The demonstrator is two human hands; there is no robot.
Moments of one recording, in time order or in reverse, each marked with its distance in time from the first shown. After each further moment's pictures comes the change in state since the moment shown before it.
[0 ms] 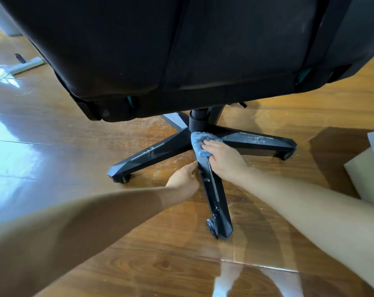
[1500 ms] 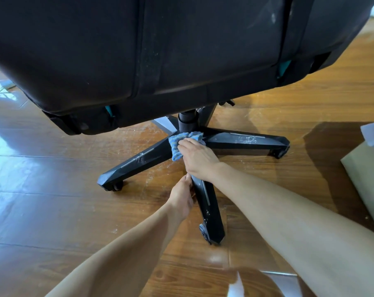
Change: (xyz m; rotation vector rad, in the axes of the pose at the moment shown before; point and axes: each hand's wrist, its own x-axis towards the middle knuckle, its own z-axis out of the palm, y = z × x) left_hand 0.023 -0.019 0.060 -1.026 0.013 -0.285; right_hand 0.033 -0.020 0.017 -0.131 0.018 -0.182
